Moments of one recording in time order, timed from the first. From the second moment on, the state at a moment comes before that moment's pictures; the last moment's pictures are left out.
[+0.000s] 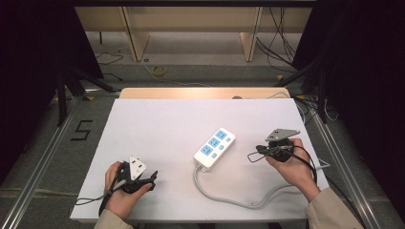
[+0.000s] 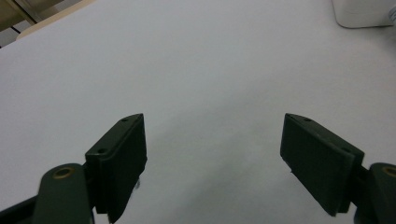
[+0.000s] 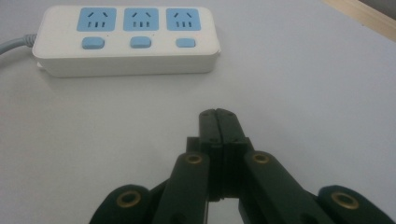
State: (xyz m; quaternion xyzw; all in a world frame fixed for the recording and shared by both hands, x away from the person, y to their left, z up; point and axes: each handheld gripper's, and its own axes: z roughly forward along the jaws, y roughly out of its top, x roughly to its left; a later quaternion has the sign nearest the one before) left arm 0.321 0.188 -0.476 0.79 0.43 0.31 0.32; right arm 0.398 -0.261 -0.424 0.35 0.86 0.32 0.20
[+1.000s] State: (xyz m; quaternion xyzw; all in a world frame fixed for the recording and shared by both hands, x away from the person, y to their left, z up) left arm 0.321 0.186 -0.478 0.79 0.42 0.31 0.31; right arm 0.417 -0.236 -0.421 0.33 0.87 0.31 0.18
